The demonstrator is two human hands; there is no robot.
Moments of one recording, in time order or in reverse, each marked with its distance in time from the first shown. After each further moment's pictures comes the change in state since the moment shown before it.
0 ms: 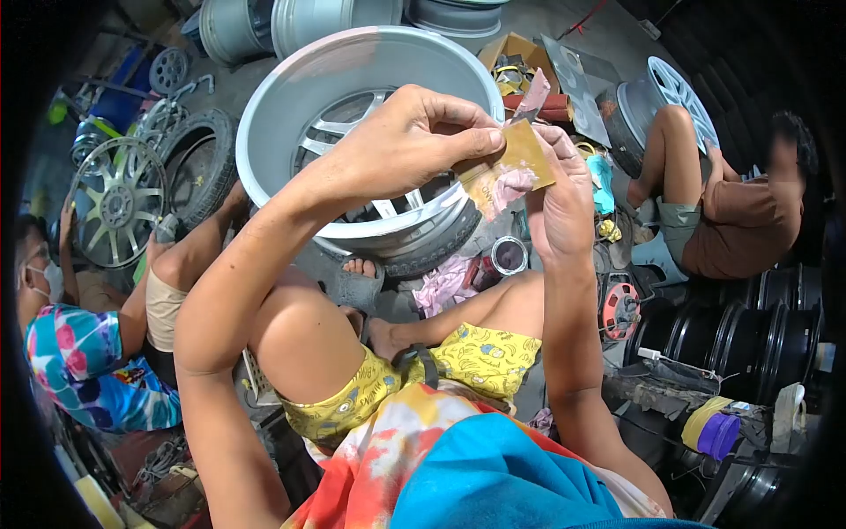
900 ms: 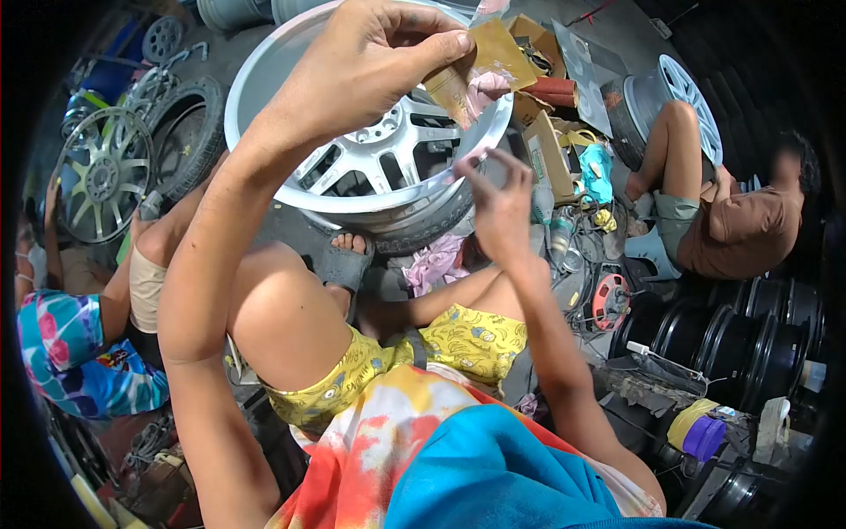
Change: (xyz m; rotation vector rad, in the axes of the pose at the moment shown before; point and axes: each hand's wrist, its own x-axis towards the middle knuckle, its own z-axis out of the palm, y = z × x) left_hand -0.008 0.021 -0.023 0.077 0.341 0.057; right_hand -0.030 0.098 -0.069 -1.568 -0.198 -0.496
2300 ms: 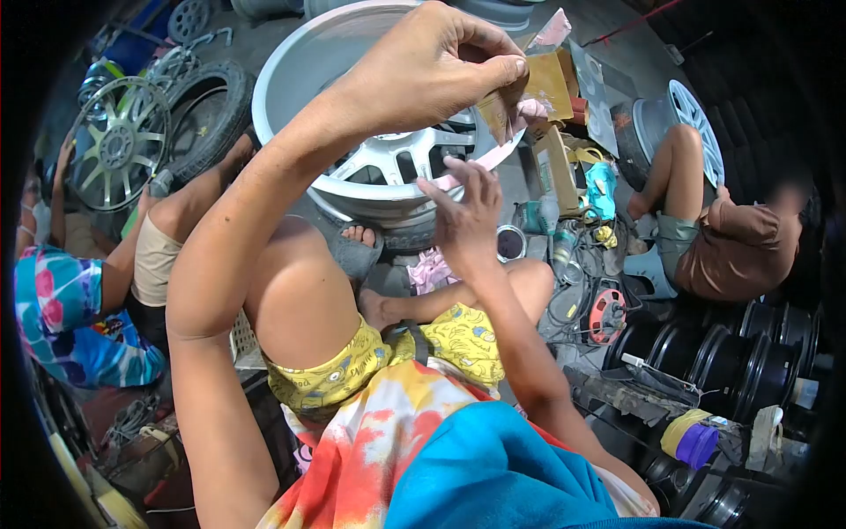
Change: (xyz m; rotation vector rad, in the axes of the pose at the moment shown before) left_hand -0.007 0.003 0.003 0.020 -0.107 0.217; right_hand -0.005 -0.068 0.017 0.032 -0.015 -0.065
